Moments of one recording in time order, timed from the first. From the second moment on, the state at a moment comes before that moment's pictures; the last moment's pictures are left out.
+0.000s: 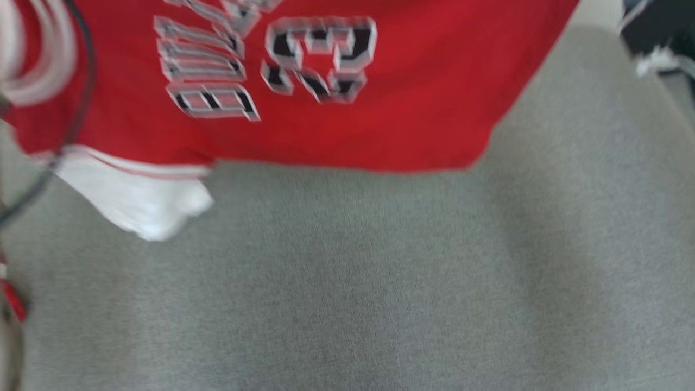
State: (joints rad) left arm -1.26 0.36 -0.17 0.24 -0.66 -0.03 0.09; right arm -1.08 -0.46 0.30 0.17 0.49 0.13 0.24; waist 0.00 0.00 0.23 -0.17
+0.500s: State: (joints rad) left arm -1.63 0.36 -0.19 0.29 -0.49 0.02 -0.11; right arm -1.48 -0.33 0.17 0.42 0.37 0.13 -0.02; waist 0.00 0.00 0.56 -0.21
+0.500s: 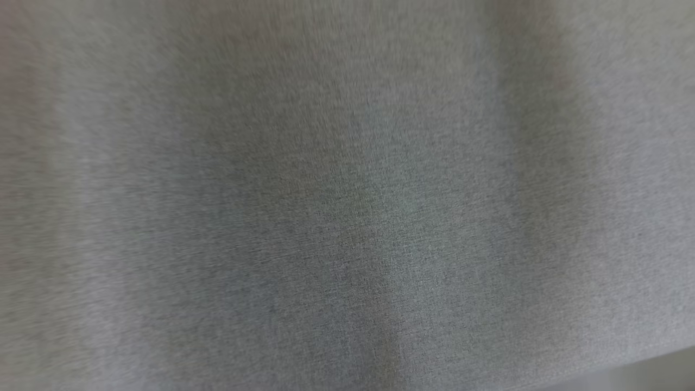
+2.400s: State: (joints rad) left arm -0.30 0.22 -0.14 0.08 -0.98 -0.09 0.04; right arm -0.66 -0.38 0.24 0.45 0.44 0.13 0.14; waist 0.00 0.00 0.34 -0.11
